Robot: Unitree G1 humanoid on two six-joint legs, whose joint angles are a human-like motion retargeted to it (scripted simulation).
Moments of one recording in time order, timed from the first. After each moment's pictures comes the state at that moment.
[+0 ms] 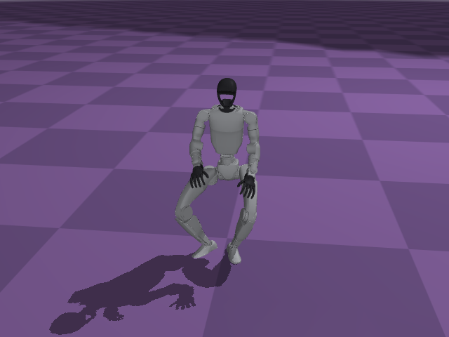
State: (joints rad) left arm -0.43 0.19 -0.29 0.98 0.78 -0.22 0.73; right arm -0.49 -0.26 0.35 0.59 -0.77 0.02 -0.45; waist 0.00 -0.11 0.17; left_leg -1.11 0.16 0.42 1.48 -0.46 0.14; right_leg -1.15 -0.60 -0.33 1.61 -0.49 -0.15
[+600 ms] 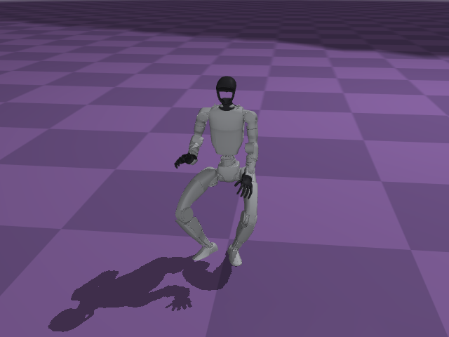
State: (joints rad) left arm -0.33 0.13 -0.23 1.04 0.79 -0.23 0.73; right arm 0.11 -0.29 0.11 0.09 -0.51 -0.22 -0.75; waist -0.03 -0.07 0.04; left_leg -1.11 0.19 0.41 1.49 -0.46 0.13; right_leg -1.15 -0.56 -0.34 1.60 -0.48 -0.16
